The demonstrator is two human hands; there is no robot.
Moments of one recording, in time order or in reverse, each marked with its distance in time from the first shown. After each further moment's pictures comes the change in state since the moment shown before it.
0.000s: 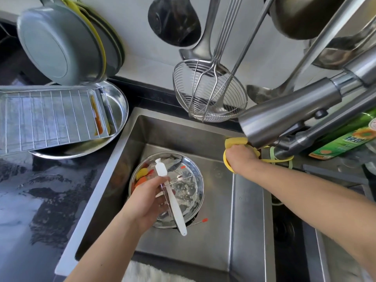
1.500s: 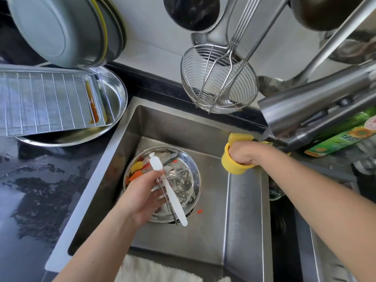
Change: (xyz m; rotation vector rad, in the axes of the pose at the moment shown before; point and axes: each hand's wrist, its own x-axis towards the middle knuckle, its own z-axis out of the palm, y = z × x) left_hand 0.002 -0.003 -0.011 -0.053 -0.012 -0.002; right_hand -0.031 0.011 -0.056 0.700 -0.378 0.140
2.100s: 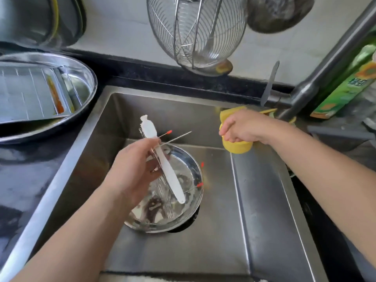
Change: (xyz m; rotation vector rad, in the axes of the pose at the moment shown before) left_hand 0.039 -0.001 0.009 0.150 -0.111 0.381; right_hand -0.002 0.013 0.036 0.342 0.337 -0.125
